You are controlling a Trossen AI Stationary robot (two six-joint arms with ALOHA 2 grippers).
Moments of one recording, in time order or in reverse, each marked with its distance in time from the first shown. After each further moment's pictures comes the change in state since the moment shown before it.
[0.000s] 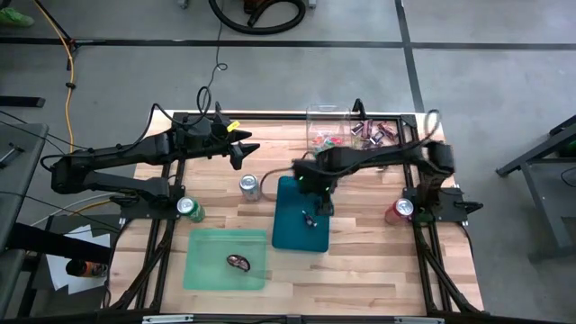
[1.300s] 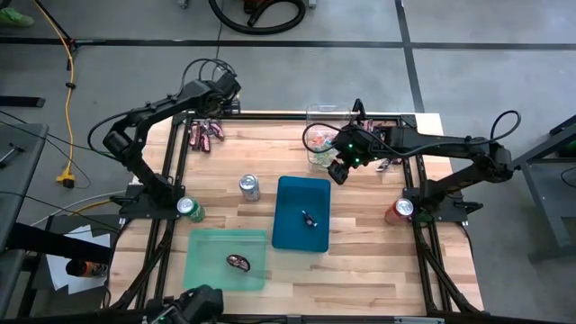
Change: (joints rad) left arm 0.587 0.652 0.432 -0.728 -0.343 -0.385; right arm -0.163 -0.505 -0.331 0.251 0.189 0.464
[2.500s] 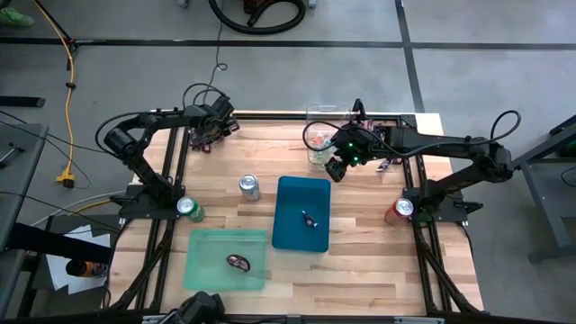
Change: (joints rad) left arm 0.052 0.024 -0.401 0.413 0.244 -0.300; right arm 0.000 0.000 0.000 0.049 0.031 0.023
